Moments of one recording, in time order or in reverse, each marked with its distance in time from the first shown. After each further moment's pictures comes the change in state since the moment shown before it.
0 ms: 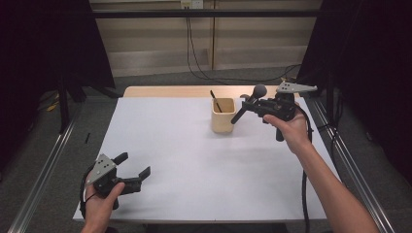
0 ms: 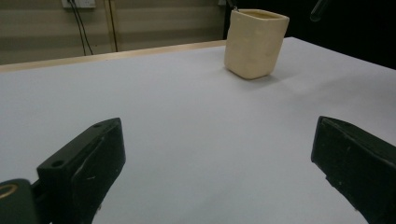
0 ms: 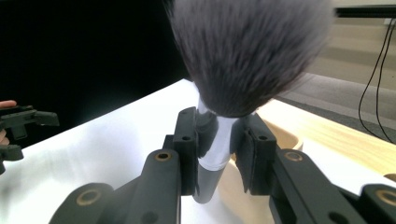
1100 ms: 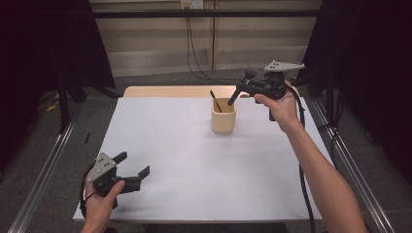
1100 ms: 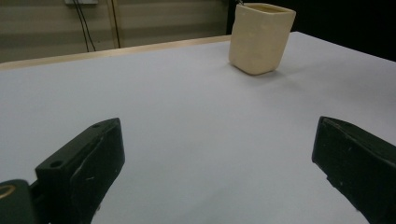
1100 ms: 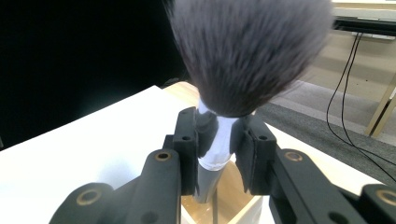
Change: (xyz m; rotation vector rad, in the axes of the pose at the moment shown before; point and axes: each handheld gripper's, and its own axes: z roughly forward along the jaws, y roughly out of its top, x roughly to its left) left arm 0.002 0.001 0.003 0.022 0.007 0.011; right arm -0.021 0.039 0.037 0.034 -0.089 -0.047
